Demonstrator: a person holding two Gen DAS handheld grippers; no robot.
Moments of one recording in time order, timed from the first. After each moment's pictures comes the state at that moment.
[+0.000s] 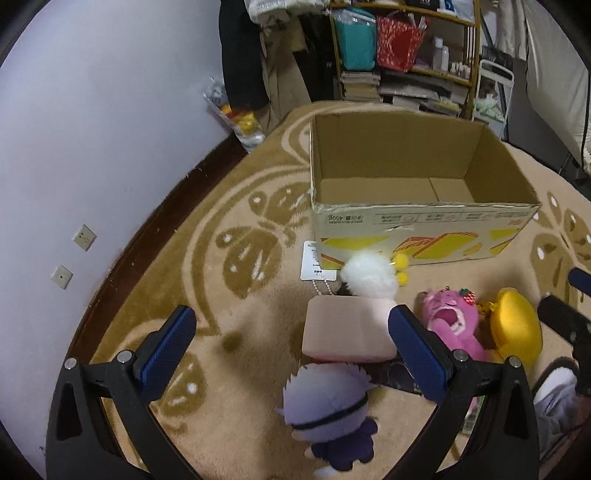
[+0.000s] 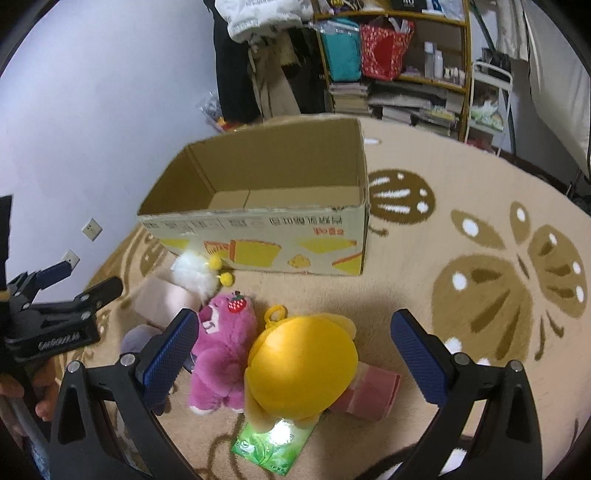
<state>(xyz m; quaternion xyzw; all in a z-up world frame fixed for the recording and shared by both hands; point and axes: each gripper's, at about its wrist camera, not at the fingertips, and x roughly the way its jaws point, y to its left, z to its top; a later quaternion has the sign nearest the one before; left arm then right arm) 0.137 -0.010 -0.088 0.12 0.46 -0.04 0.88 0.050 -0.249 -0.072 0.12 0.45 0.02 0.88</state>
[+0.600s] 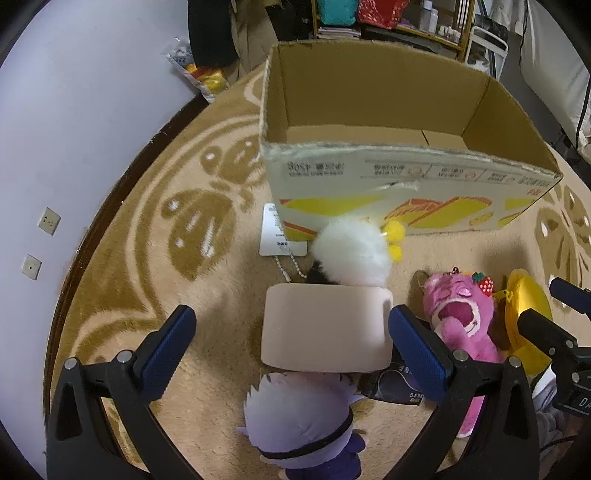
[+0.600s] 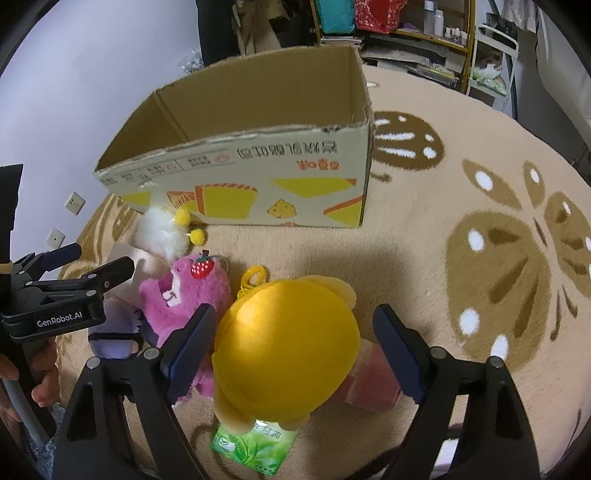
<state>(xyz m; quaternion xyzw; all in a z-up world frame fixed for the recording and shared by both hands) 0.168 -0.027 -0.137 0.11 0.54 -0.09 0.83 0.070 -0.246 -0.117 0.11 0.53 0.01 0.84</state>
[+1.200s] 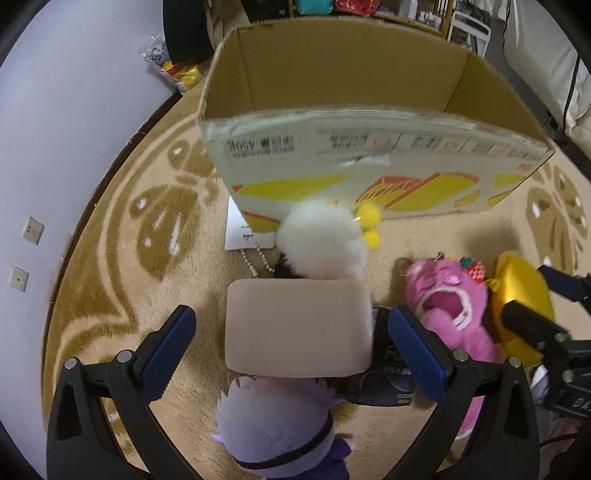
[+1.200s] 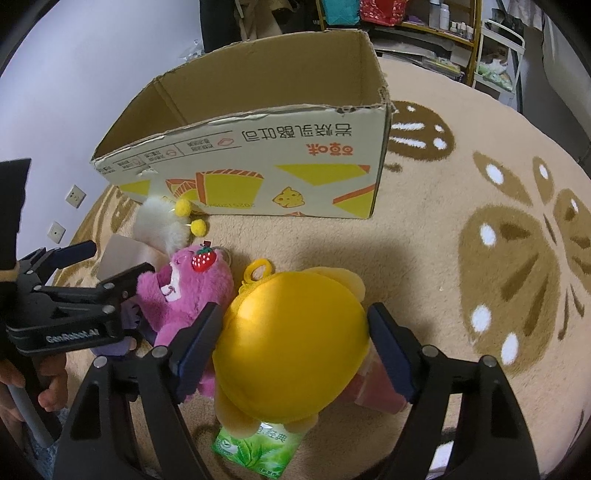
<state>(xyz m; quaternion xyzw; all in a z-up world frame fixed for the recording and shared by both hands) 0.169 -0.045 -0.156 0.13 0.55 -0.11 0.81 0.075 -0.241 -0.126 0.11 0.54 0.01 0.83</state>
